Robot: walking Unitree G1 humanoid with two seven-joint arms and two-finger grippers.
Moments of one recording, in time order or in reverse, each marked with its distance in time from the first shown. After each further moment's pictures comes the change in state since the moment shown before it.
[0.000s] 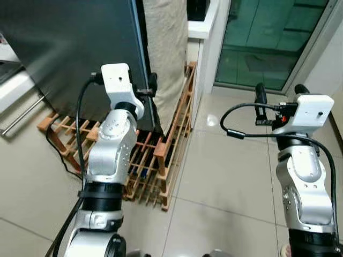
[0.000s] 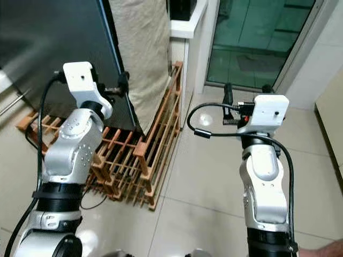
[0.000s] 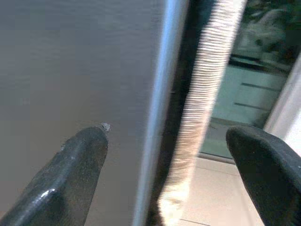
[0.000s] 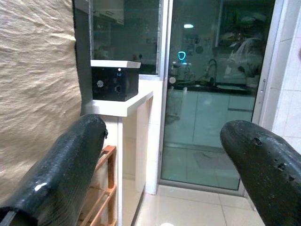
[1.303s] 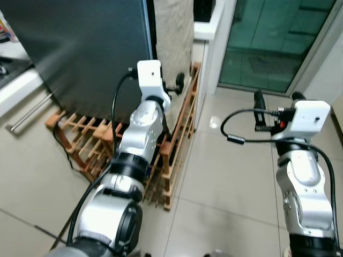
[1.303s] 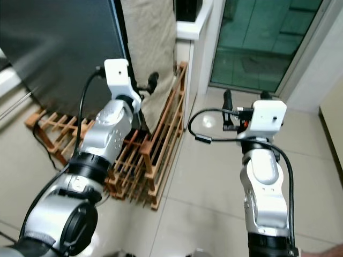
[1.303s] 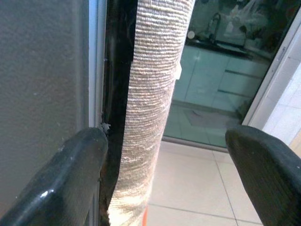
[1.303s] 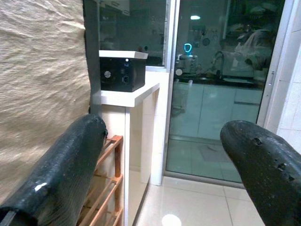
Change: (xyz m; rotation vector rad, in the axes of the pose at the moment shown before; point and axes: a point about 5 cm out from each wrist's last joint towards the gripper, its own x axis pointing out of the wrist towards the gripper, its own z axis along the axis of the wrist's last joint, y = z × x) left arm 0.047 -0.035 -0.026 -0.024 0.079 -0.063; right arm -0.006 -0.003 -0.009 -0.008 0.042 0.000
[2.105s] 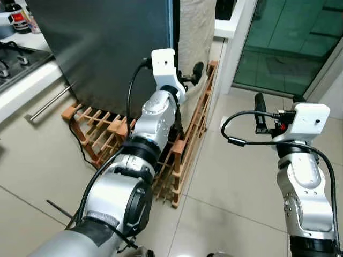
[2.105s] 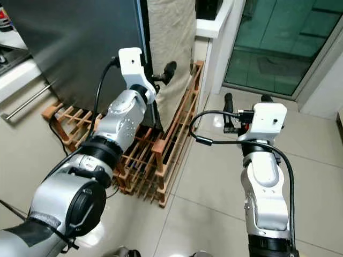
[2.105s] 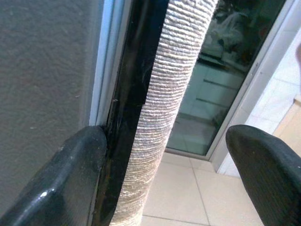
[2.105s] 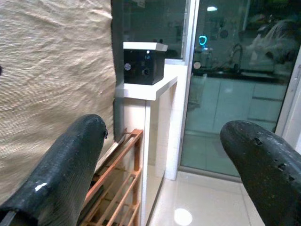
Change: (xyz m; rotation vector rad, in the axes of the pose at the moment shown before) left arm 0.015 -0.035 0.008 -0.066 -0.016 -0.172; right arm -0.003 0.000 -0.004 0.006 0.022 -0.009
